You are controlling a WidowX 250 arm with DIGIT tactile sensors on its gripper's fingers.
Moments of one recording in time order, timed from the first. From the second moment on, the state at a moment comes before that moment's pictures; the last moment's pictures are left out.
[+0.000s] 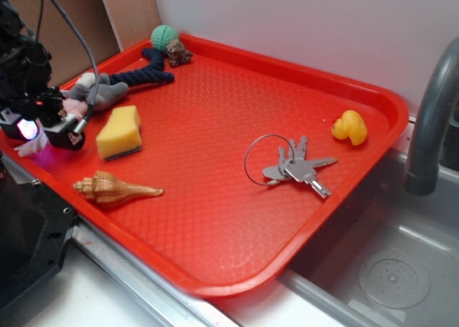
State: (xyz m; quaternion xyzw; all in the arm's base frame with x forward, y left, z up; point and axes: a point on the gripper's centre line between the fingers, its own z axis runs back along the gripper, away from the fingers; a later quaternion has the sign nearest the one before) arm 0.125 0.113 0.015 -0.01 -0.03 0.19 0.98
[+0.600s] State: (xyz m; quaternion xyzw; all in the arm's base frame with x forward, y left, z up) arm 0.161 0.116 0.002 0.02 -0.03 0.19 0.98
